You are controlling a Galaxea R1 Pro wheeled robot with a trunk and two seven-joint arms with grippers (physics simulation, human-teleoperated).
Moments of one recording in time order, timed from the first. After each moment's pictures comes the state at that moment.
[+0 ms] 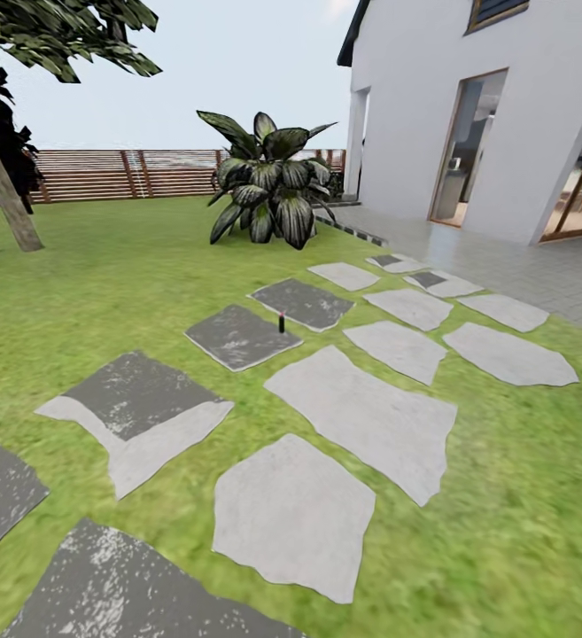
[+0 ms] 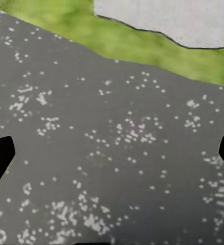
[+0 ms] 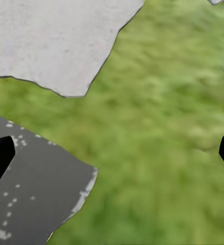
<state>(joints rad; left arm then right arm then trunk) -0.03 0.00 0.00 -0.47 0.00 -0.33 -0.02 -0.16 -0.02 0.00 -0.28 0.01 -0.47 0.01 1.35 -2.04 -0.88</state>
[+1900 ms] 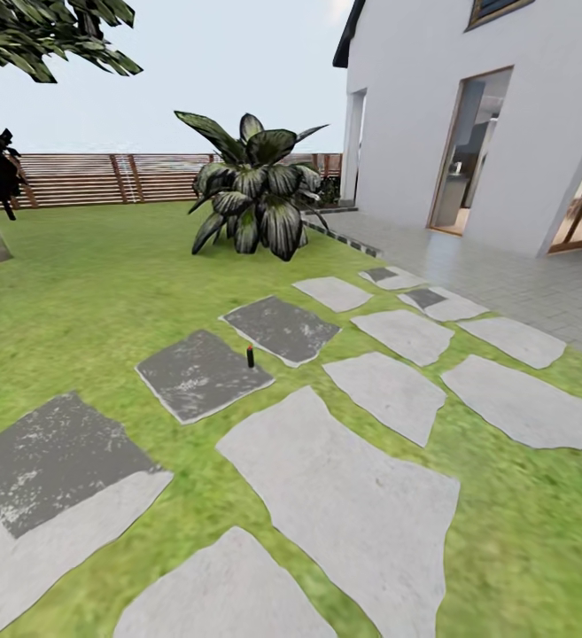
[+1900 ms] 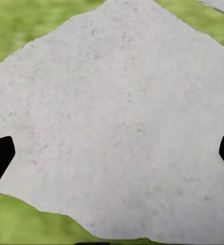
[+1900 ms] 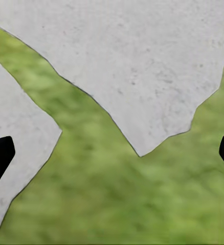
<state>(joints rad) -0.03 0.00 0.00 -0.47 0.00 -0.33 -0.02 -0.16 -0.02 0.00 -0.28 0.01 -0.47 0.01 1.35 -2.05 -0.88</state>
